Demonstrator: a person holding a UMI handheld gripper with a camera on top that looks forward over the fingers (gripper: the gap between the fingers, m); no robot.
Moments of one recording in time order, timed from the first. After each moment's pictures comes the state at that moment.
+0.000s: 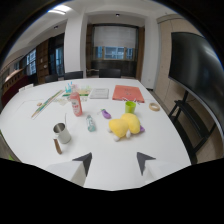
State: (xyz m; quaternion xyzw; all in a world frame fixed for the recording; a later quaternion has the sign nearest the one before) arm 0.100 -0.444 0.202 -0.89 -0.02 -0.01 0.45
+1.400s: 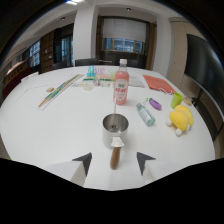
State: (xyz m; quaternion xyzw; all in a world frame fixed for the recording) arm -0.166 -0.378 0.081 -0.91 -0.04 -0.01 0.41
